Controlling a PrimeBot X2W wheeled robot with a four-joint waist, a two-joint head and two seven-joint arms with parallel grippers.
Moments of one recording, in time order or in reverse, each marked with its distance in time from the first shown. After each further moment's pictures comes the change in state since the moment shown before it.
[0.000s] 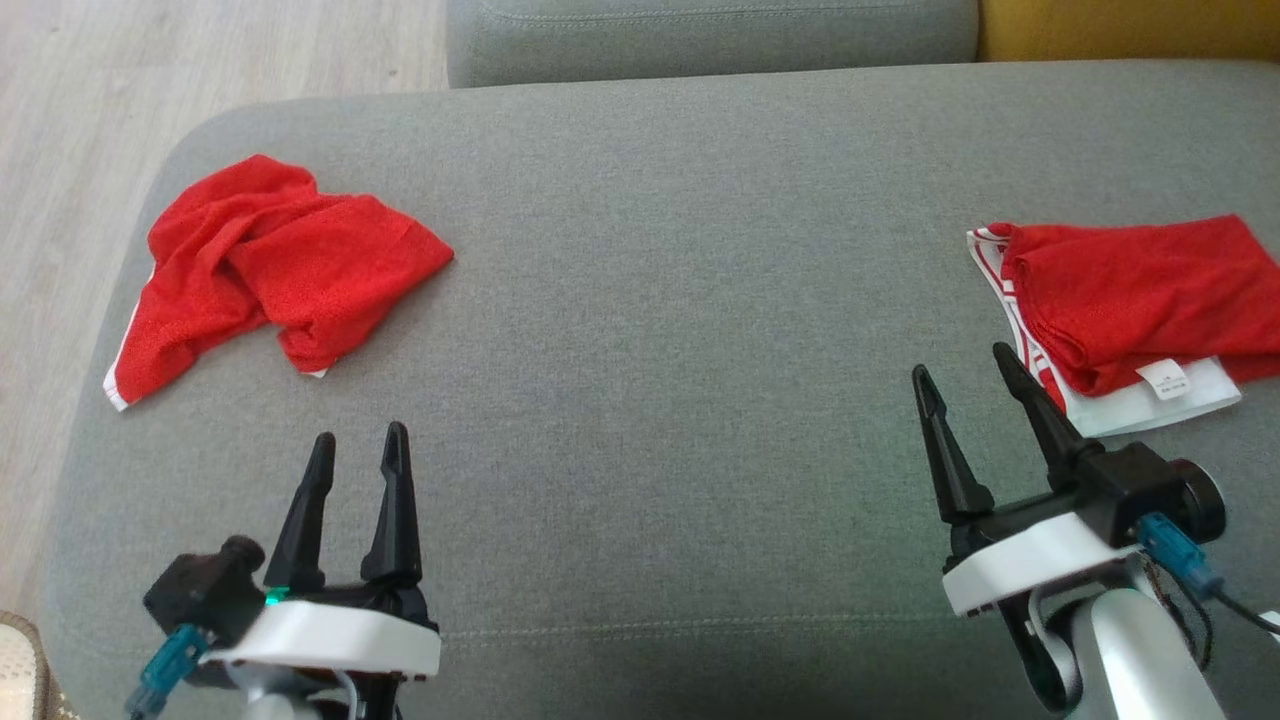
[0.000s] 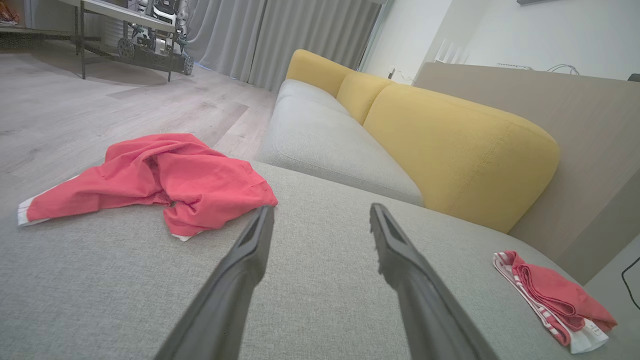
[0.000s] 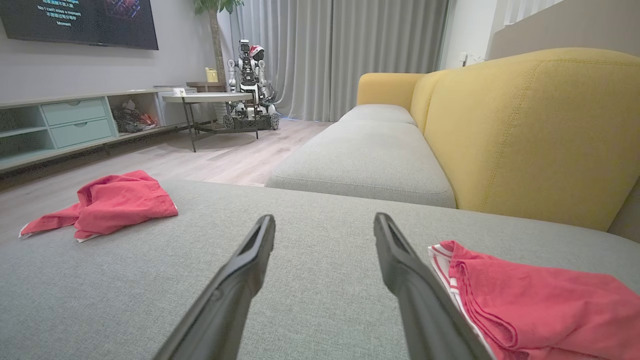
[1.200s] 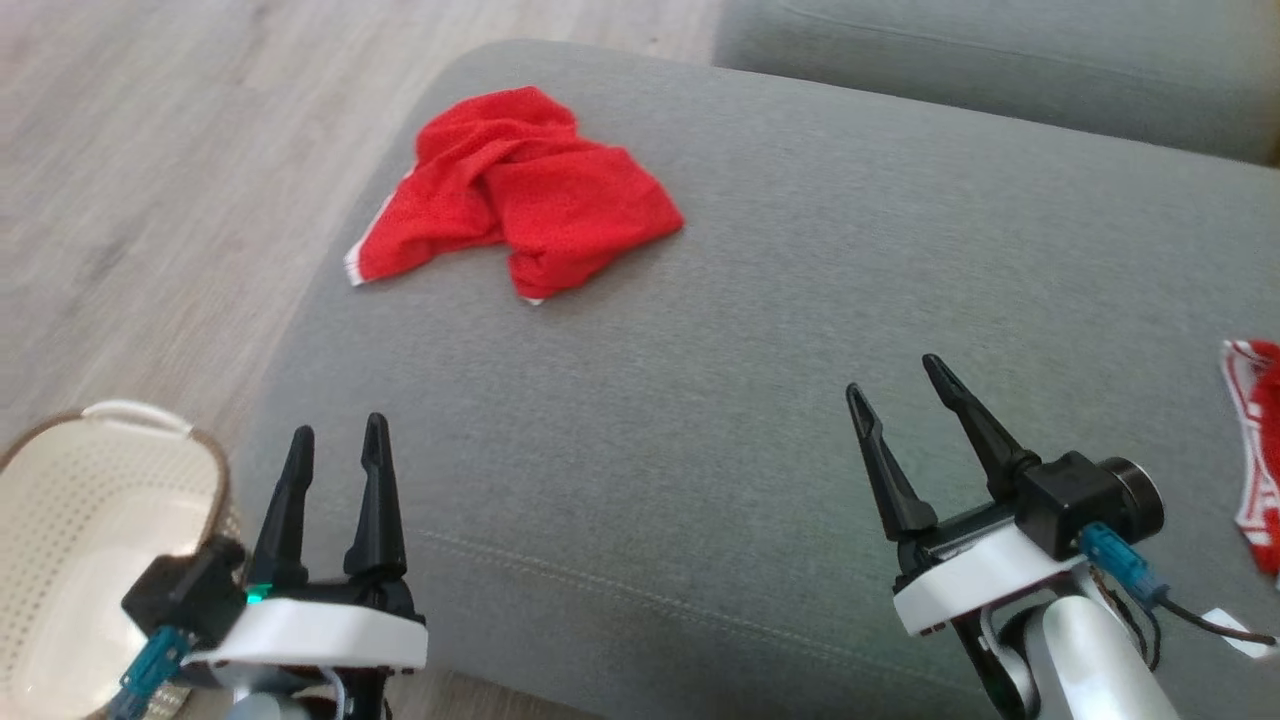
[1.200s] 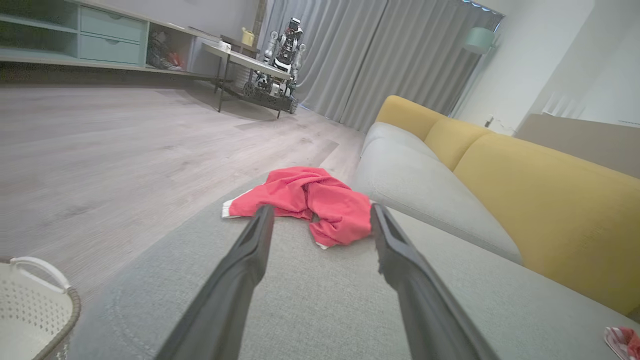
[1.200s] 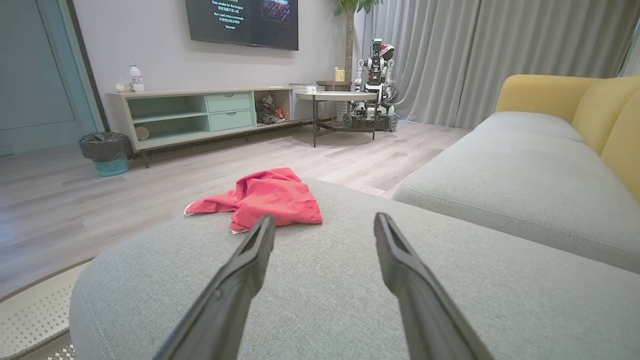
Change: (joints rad) left arm 0.001 0.000 0.019 -0.025 -0.001 0.018 0.000; right arm 0.001 0.002 0.105 -0.008 0.011 0.000 0.000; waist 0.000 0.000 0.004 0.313
